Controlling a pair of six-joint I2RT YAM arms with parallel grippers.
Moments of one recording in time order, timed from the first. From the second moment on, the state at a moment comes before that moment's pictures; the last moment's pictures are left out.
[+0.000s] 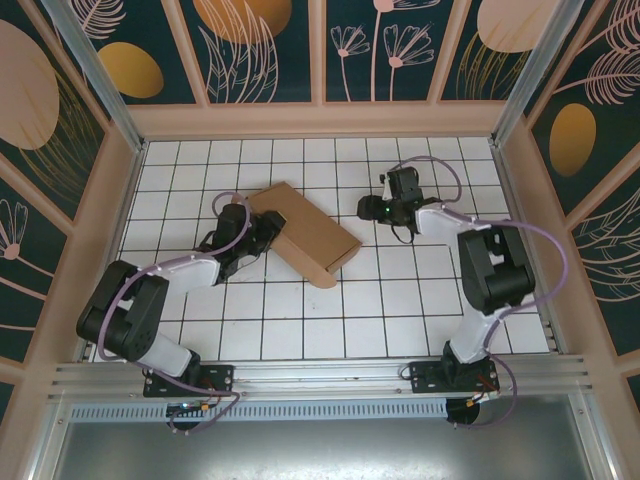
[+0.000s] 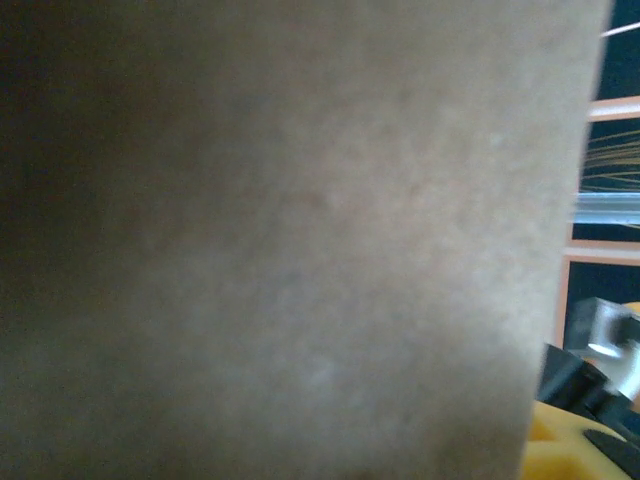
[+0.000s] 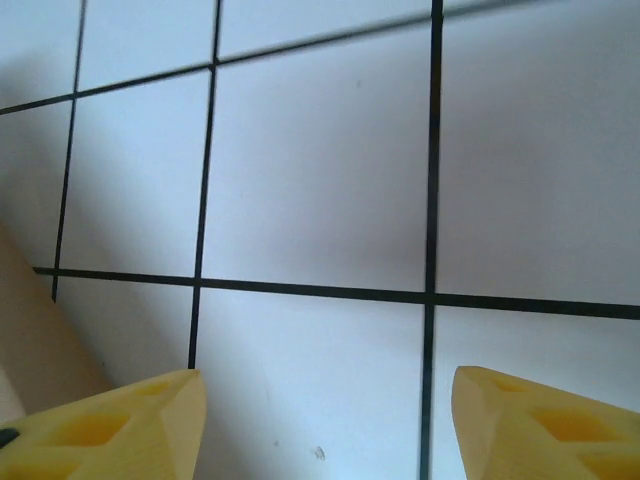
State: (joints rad) left arm -0.42 1.51 0.64 0.32 0.21 -1.24; right arm 0.36 1.73 1.05 -0.14 -0.15 0.36
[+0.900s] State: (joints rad) left arm -0.45 1.46 0.88 -0.23 0.06 -1.41; right arm 0.85 1.61 1.14 -0.24 -0.29 -0.27
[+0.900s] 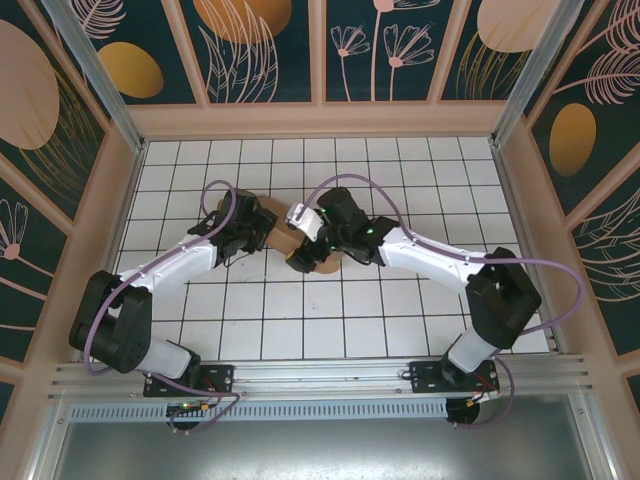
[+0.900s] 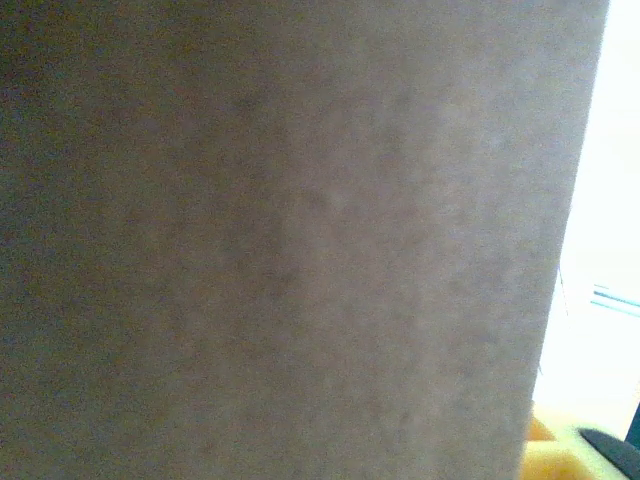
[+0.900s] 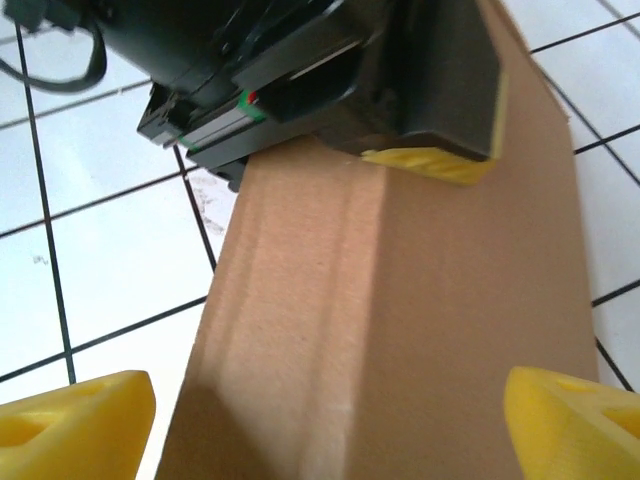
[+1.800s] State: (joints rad) left arm -0.45 1.39 0.94 -0.30 0.05 -1.48; right arm 0.89 1.75 1.25 -0.28 0.13 -0.52
